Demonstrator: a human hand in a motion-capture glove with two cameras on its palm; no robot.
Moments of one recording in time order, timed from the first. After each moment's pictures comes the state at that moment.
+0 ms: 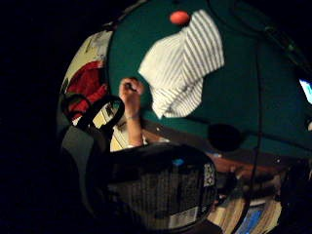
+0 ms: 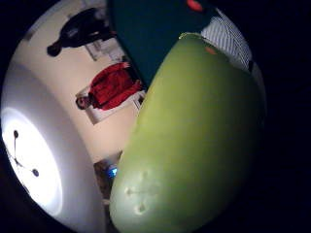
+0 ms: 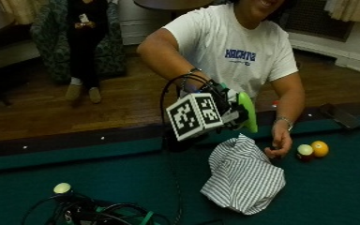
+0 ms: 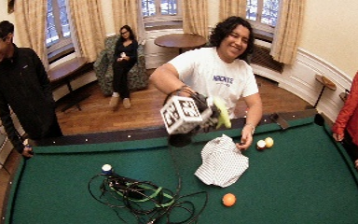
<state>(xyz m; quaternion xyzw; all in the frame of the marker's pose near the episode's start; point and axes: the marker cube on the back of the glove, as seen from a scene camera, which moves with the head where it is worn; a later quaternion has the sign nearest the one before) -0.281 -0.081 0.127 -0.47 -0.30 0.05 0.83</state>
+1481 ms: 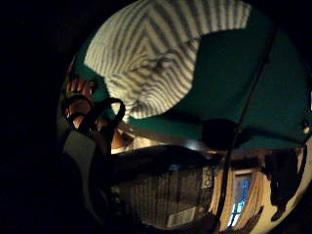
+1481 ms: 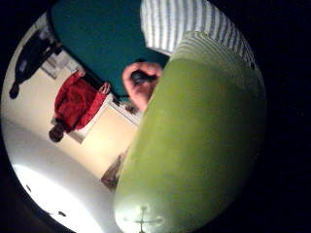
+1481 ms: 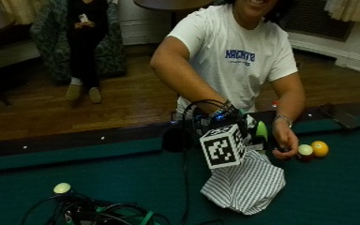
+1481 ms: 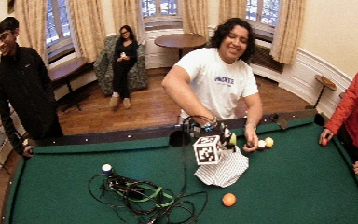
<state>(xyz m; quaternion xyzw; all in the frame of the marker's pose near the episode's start) -0.321 -0.042 0.220 -0.58 -0.19 0.05 0.79</state>
